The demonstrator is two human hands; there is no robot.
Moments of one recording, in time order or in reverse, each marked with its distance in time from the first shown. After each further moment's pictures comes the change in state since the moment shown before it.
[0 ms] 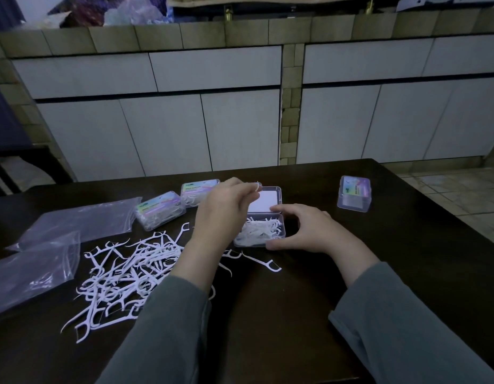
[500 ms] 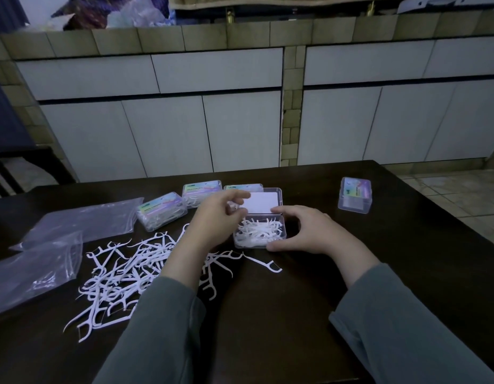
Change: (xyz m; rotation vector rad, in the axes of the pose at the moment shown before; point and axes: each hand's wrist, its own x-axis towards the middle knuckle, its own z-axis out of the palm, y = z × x) left_hand -0.005 -0.019 -0.006 -0.286 -0.258 -0.276; right_hand -0.001 0.001 -0.001 0.031 0.008 -0.003
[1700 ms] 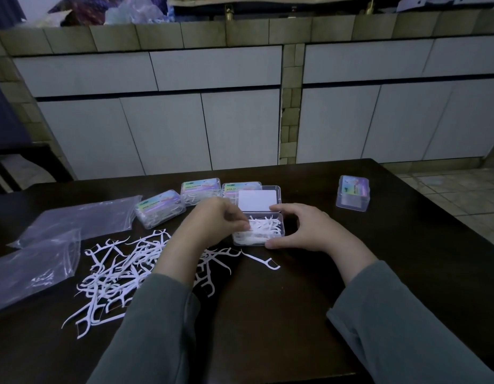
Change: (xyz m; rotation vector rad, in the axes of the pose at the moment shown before) left_hand -0.005 0.007 -0.011 0.249 -0.202 -0.028; right_hand 0.004 0.006 0.004 0.037 0.006 -0.008
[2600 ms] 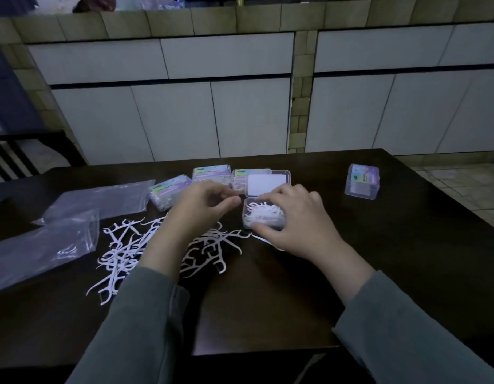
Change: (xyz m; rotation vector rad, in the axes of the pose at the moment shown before) left_hand -0.036 -0.022 -0.014 -0.122 0.219 0.095; right_hand -0.034 -0.044 0.025 -0.273 0.326 -0.294
